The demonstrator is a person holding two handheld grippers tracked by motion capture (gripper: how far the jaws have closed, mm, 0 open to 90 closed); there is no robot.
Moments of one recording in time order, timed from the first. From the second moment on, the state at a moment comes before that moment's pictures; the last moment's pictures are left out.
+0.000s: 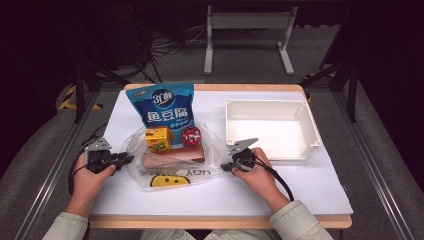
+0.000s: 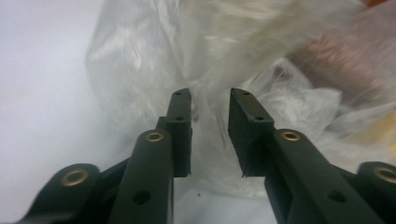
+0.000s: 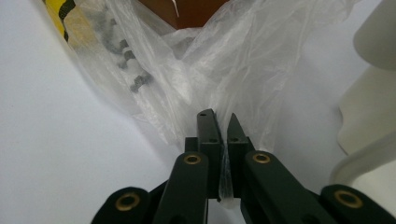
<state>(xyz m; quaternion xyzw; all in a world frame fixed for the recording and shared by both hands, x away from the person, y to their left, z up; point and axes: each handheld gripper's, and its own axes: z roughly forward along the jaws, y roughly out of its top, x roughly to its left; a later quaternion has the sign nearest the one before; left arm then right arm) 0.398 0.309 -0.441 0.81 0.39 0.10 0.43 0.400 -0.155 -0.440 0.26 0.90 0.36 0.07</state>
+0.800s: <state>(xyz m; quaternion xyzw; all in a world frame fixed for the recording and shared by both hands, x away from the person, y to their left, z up) 0.362 0.279 -0.388 0.80 0.28 0.12 0.51 0.400 -0.153 -0.439 0.26 0.90 0.35 0.07</state>
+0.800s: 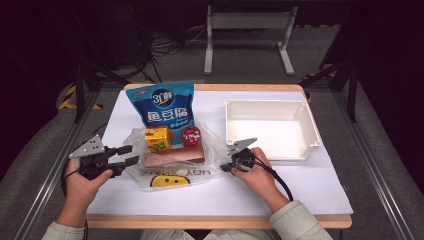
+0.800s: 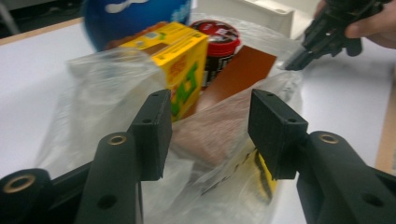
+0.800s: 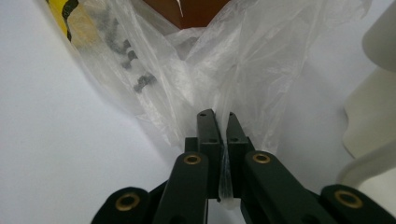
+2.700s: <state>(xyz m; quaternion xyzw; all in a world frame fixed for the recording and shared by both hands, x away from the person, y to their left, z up) 0.368 0.289 -0.439 0.85 0.28 -0.01 0.44 0.399 -0.149 -0.437 0.25 0.90 0.35 0.06</state>
